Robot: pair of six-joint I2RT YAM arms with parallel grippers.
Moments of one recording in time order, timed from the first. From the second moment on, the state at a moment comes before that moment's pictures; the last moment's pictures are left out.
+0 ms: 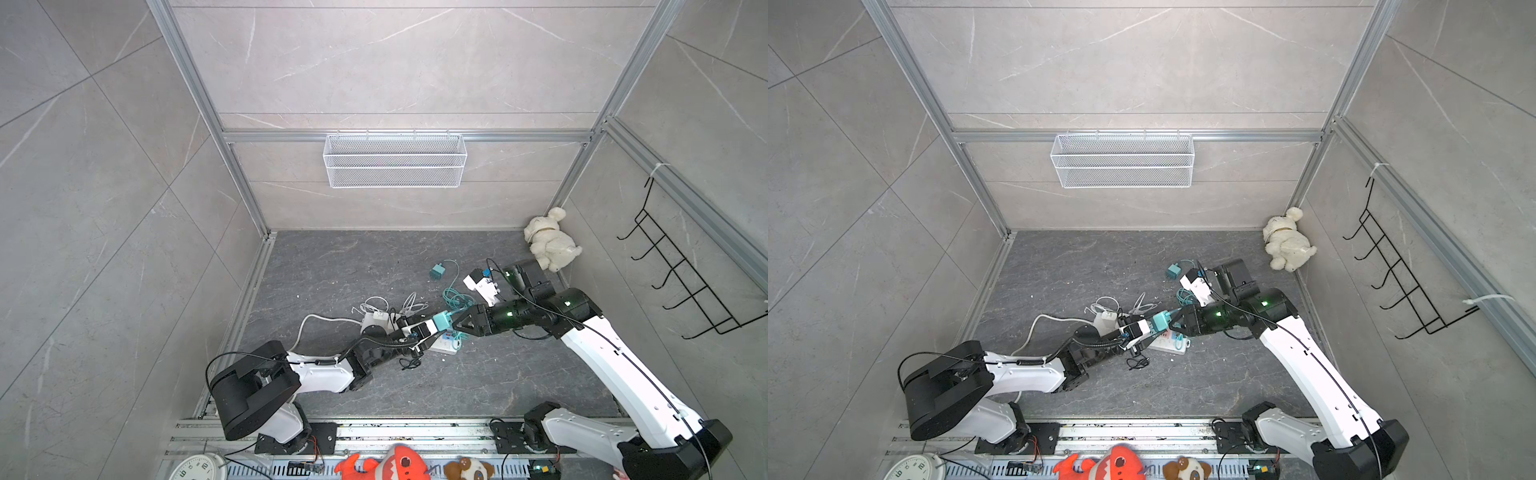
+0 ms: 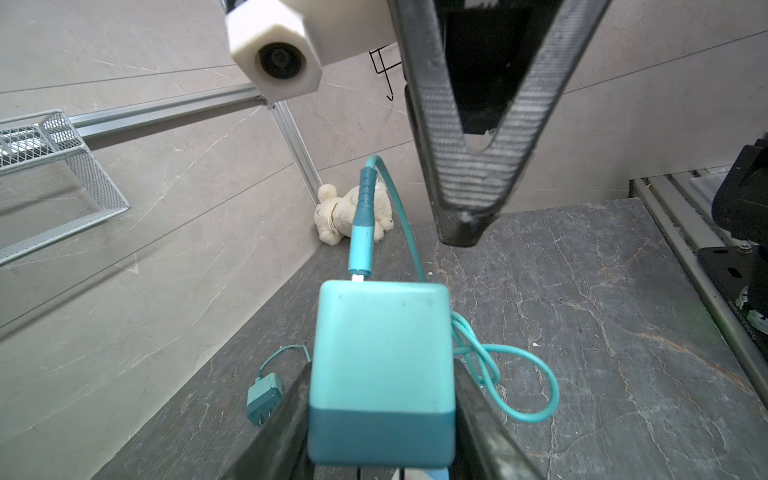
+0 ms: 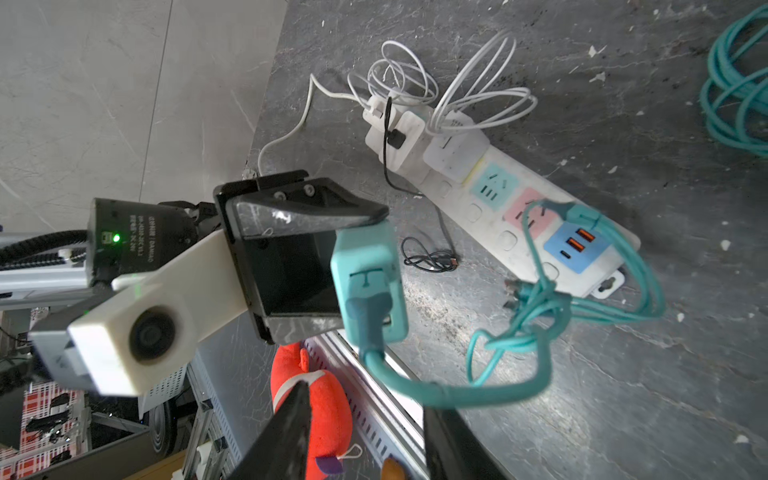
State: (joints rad) left arm -1.01 1.47 0.49 1.05 0.17 0.38; right arm 0.43 1.14 1.20 -1.04 -0.63 0.25
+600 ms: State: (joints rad) left arm -1.02 1.45 0.49 1.04 0.18 0.38; right arm 0.55 1.22 1.23 -0.95 -0.51 0.32
